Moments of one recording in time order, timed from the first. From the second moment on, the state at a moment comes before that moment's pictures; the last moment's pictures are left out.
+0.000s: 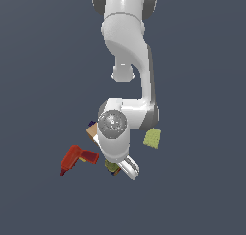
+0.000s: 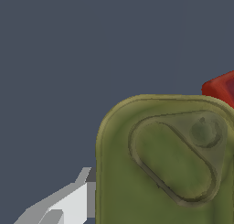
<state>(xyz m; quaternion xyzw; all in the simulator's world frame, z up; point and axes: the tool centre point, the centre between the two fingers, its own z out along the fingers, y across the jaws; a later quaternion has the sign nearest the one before) 0.137 -0.024 0.075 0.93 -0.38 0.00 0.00</state>
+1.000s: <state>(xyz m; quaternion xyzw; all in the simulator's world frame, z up) 0.079 0.108 0.236 0.93 -0.38 0.00 0.00</state>
